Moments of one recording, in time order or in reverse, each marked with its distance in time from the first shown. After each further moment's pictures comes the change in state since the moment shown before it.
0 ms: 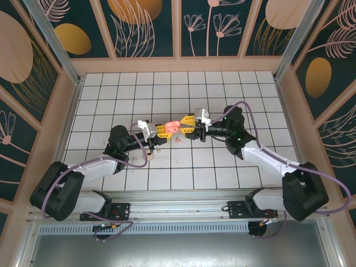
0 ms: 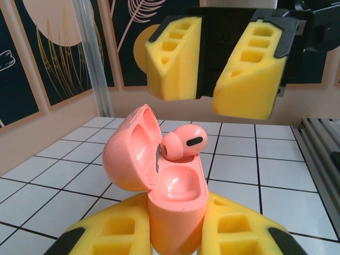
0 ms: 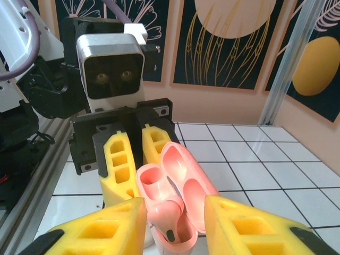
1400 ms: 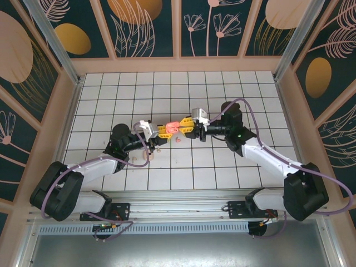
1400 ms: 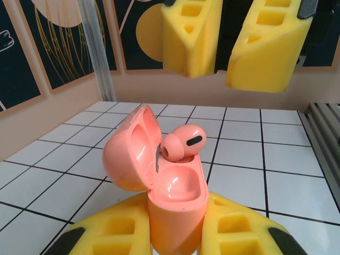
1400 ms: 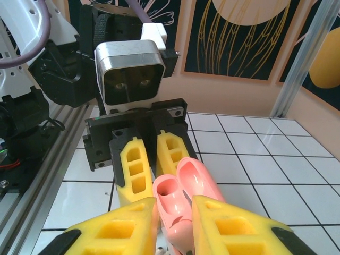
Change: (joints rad) left arm 0.000 -0.004 0.016 -0.105 -0.020 0.060; right arm 0.014 0.001 0.076 -0.187 -0.027 -0.105
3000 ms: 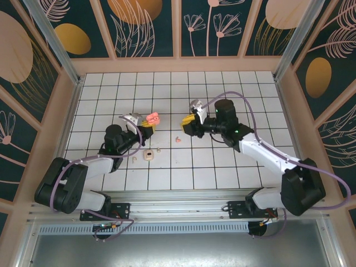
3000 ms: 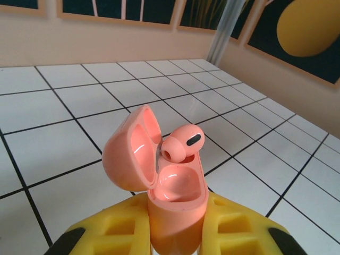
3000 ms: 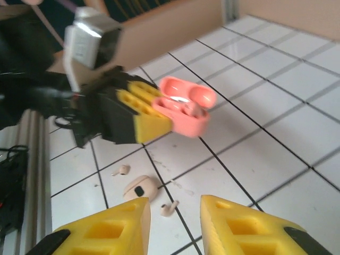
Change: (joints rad) left arm 0.172 0.063 -0.075 0.000 -0.285 -0.337; right arm 0.009 0.068 0.096 -0.264 0.319 0.333
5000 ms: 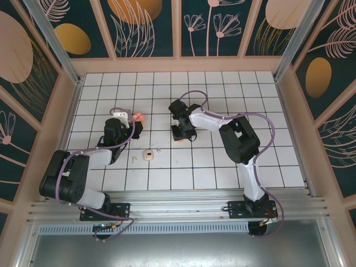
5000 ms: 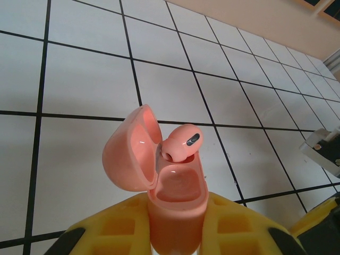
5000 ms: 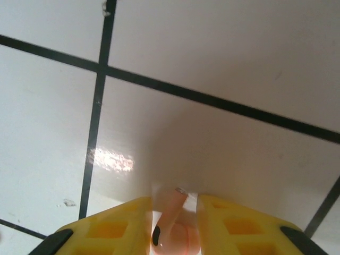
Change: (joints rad) left arm 0.105 0.090 0.096 -0.261 -0.224 -0.180; right arm 0.163 0.776 0.670 -0.801 0.529 0.433
